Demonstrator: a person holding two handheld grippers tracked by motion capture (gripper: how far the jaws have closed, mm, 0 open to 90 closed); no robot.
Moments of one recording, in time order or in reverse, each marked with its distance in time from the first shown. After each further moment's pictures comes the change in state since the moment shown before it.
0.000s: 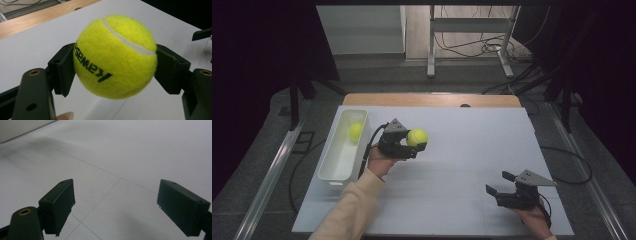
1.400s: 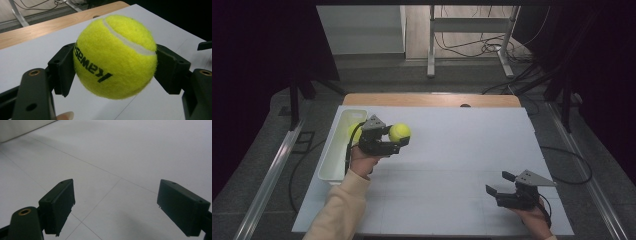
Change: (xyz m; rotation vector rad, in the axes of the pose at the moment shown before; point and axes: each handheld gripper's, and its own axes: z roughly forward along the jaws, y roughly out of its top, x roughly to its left) left arm 0.020 -0.005 -0.045 -0.053 0.069 -0.049; right arm 0.001 0.000 0.000 0.000 0.003 -0.002
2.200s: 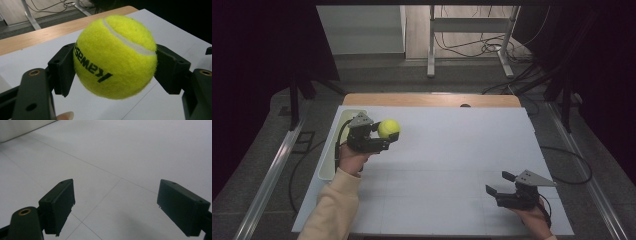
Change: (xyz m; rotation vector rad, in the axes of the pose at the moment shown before) left arm 0.018 0.000 -0.024 -0.031 0.048 -0.026; right arm 0.000 0.000 0.000 -0.001 0.001 -0.003
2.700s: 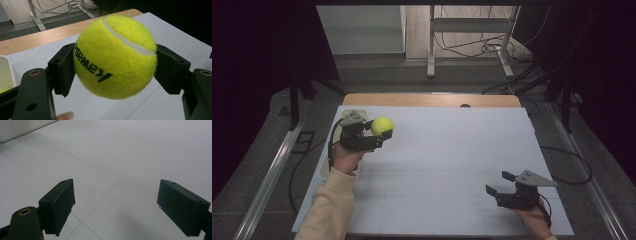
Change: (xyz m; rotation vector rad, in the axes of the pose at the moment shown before) left arm 0.012 -0.001 -0.011 -0.016 0.029 -0.029; right arm 0.000 0.000 0.000 -0.001 0.000 0.000
